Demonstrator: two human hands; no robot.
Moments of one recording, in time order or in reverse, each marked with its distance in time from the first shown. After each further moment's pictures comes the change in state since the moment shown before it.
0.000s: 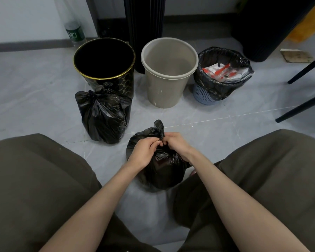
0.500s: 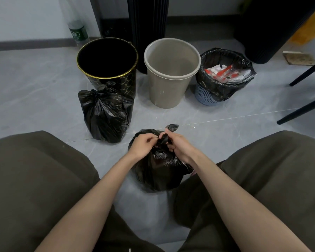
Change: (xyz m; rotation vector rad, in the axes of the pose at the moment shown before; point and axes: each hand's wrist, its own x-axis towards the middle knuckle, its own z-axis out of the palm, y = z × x) left_hand 0.012 -0.005 -0.013 -0.205 -0.079 -0.237; right_hand -0.001 0.004 0.003 0.308 -0.071 0.086
